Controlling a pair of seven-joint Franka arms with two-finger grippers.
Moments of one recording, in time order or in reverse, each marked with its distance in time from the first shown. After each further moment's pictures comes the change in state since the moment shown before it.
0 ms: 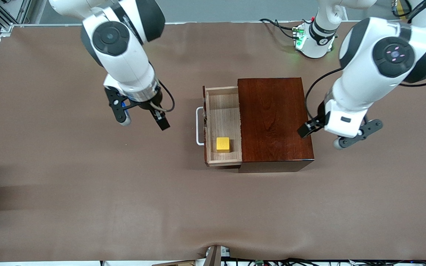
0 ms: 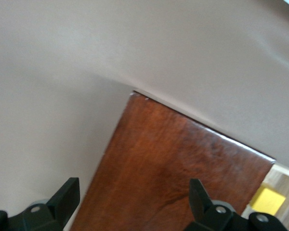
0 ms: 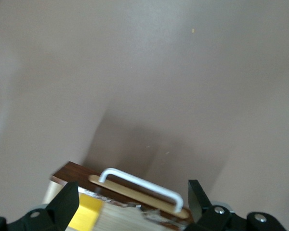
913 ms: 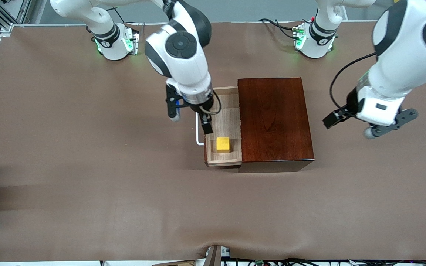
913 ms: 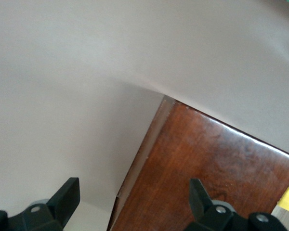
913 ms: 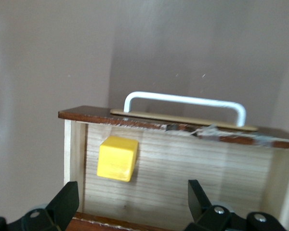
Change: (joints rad) left arm 0.103 -0.104 -0.002 -0.064 0.000 -0.036 0.084; right arm 0.173 0.229 -0.001 0.132 0.001 0.233 0.406
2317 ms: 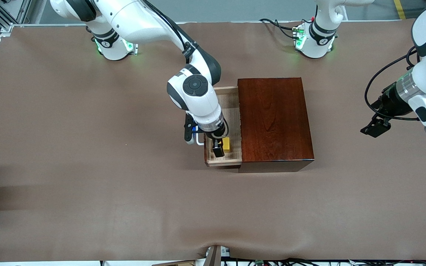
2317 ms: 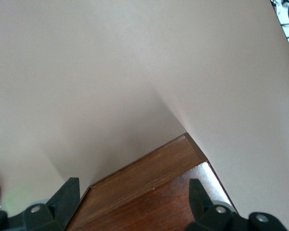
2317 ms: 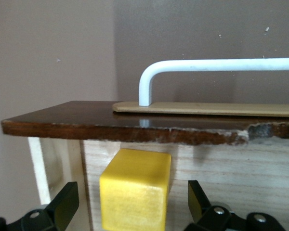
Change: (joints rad) left arm 0.114 -0.017 0.001 -0.014 -0.001 -0.017 -0.493; right arm 0.014 0.207 -0.019 0.008 0.000 0.297 0.092
